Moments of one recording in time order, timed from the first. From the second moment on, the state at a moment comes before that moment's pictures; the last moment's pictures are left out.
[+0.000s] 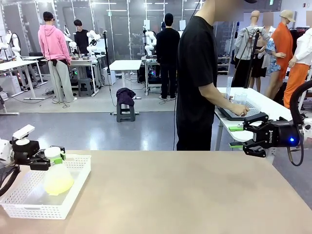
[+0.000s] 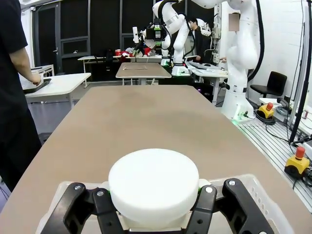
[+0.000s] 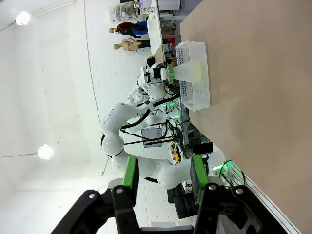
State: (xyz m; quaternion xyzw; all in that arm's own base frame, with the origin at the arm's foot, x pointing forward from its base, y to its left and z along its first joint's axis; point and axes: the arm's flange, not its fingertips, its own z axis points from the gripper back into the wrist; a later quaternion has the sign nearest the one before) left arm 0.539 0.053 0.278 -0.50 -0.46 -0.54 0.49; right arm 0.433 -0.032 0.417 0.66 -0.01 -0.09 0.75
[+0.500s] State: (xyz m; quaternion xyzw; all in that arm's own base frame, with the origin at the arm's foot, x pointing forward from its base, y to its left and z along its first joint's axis) left arm 0.542 0.053 0.275 -0.50 -0.46 -0.54 0.49; right arm 0.433 -0.033 0.417 0.66 -0.01 -0.09 0.75
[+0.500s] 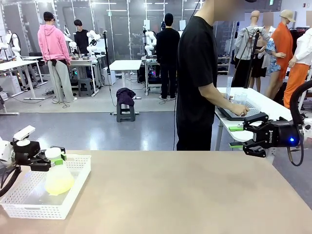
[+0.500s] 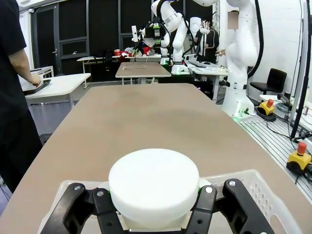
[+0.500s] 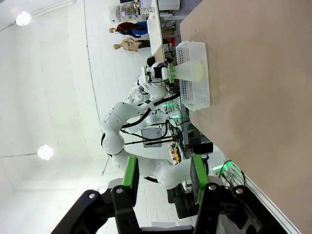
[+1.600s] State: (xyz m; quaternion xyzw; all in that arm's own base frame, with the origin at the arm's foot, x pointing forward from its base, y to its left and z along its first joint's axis) left arm 0.542 0.056 0.272 -0.50 -0.46 -0.55 0.49; right arm 0.433 -0.032 0.417 0.66 -0.01 -0.09 0.75
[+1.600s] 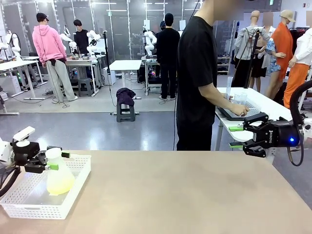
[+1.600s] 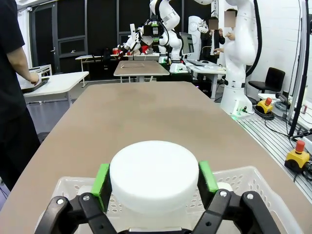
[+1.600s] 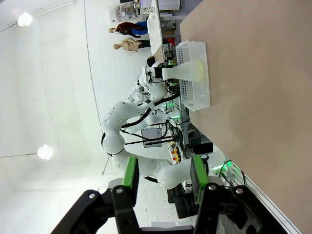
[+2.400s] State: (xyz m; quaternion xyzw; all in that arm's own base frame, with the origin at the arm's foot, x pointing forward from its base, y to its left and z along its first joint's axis) left arm 0.538 0.087 0.274 -0.49 -0.47 -0.54 0.50; right arm 0.433 -0.033 0.417 0.66 -0.01 -0.09 0.75
